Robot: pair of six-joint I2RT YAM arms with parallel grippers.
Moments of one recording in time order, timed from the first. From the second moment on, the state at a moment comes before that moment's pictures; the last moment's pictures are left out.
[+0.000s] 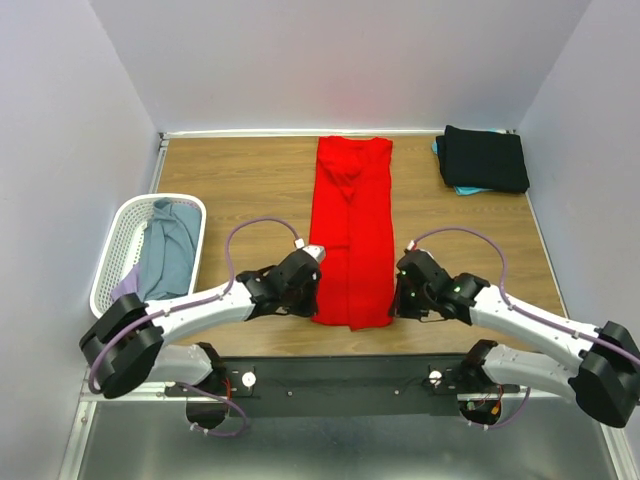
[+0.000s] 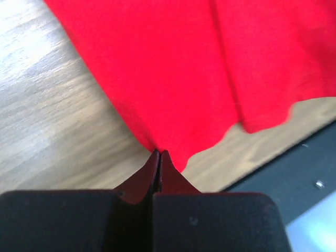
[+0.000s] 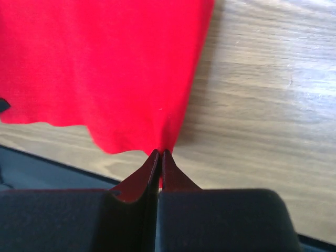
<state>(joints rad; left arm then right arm) -0.91 1.29 0.62 -0.29 0.04 -0.64 0.77 1.06 0.55 -0.53 0.02 0.81</state>
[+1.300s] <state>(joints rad) -0.50 1.80 1.28 -0.20 0.05 -0.55 0.47 1.78 1.28 -0.40 0.28 0.60</state>
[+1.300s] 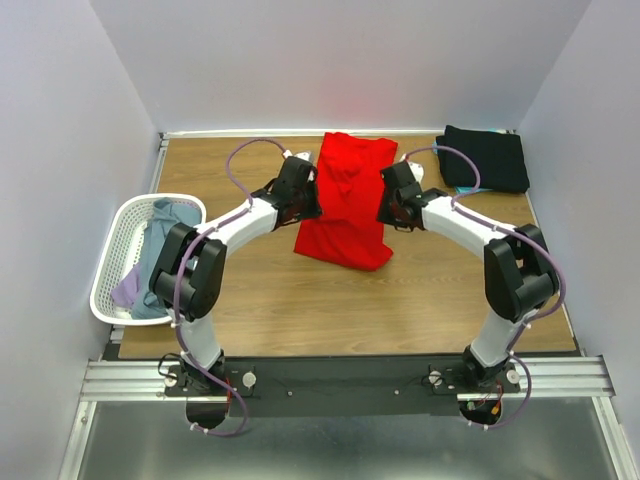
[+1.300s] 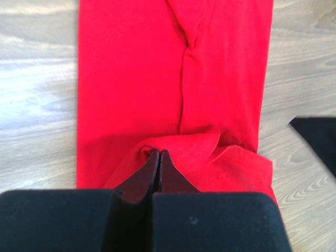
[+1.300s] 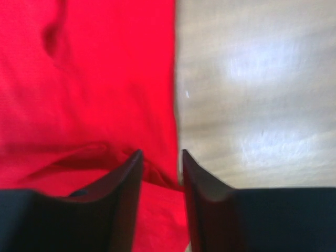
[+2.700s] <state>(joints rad) -0.57 1.57 0.84 -0.09 0.17 -0.62 0.48 1.46 0.88 -0.22 0.02 0.71</state>
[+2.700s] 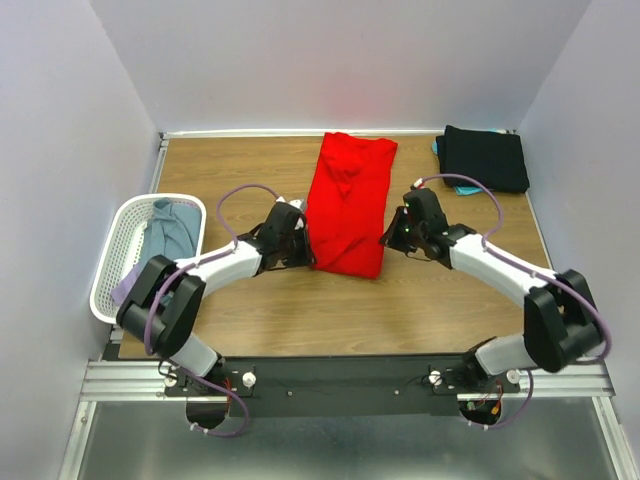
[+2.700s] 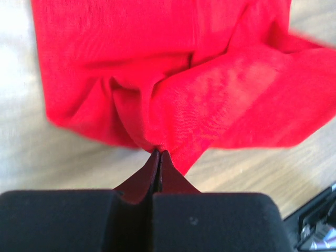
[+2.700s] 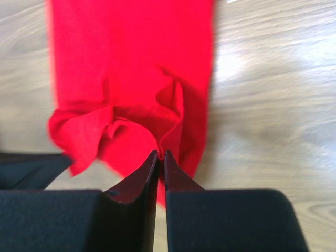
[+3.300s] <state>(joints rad) -0.57 1.31 0.61 -0.29 0.18 -0.66 0.79 1.16 0.56 -0.20 -0.13 0.71</state>
